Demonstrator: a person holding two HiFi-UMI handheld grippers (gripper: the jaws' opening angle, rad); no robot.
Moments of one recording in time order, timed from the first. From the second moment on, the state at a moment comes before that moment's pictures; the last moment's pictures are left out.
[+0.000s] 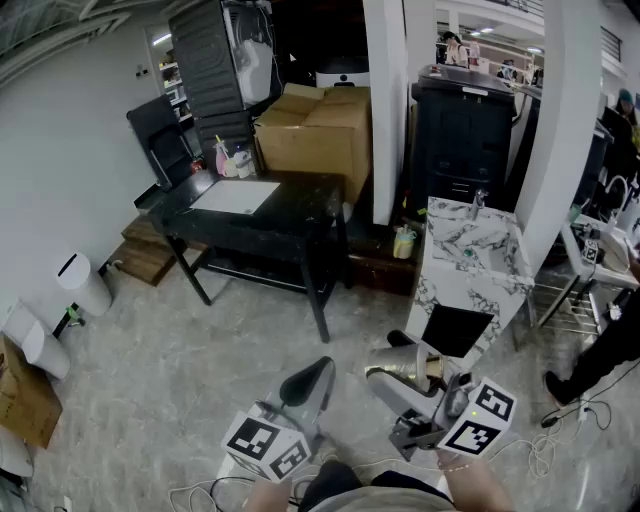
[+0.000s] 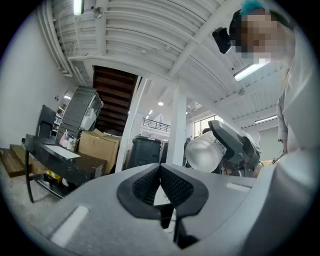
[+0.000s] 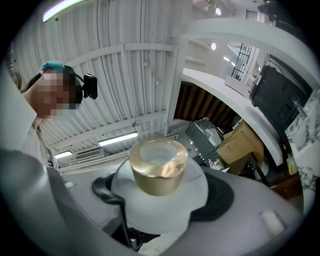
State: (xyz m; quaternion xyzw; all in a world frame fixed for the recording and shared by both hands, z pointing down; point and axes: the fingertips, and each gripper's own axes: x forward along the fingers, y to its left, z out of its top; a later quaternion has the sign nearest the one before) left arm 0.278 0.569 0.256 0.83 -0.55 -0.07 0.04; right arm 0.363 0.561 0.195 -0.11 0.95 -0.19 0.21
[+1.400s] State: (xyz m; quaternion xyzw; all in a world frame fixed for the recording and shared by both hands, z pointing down) left arm 0.155 0.390 0.239 0.84 -0.53 -0.09 0.03; right arm 0.244 0.374 0.206 -0.18 0.96 -0.15 0.17
